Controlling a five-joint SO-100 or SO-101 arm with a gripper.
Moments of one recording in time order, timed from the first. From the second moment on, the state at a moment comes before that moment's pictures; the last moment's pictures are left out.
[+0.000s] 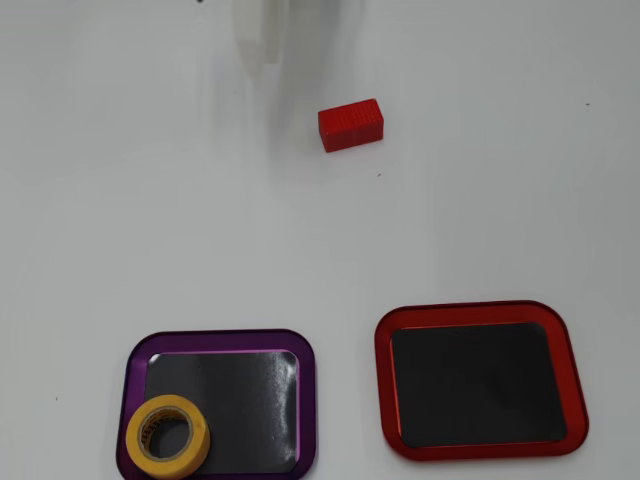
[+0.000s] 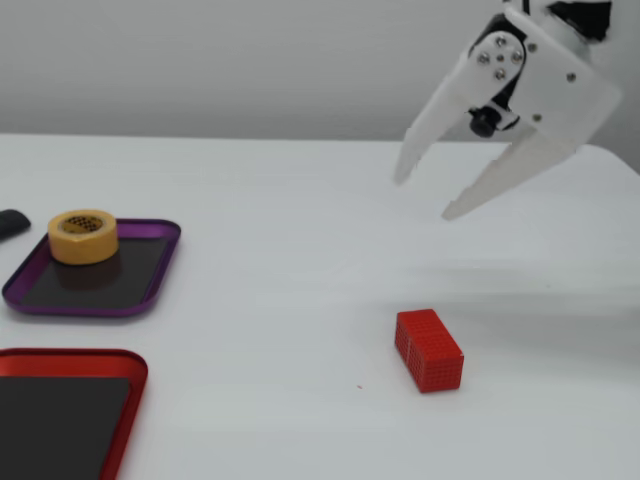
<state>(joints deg) 13.7 153.0 142.6 56.9 -2.1</state>
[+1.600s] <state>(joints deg) 7.4 191.1 172.5 73.5 -1.8</state>
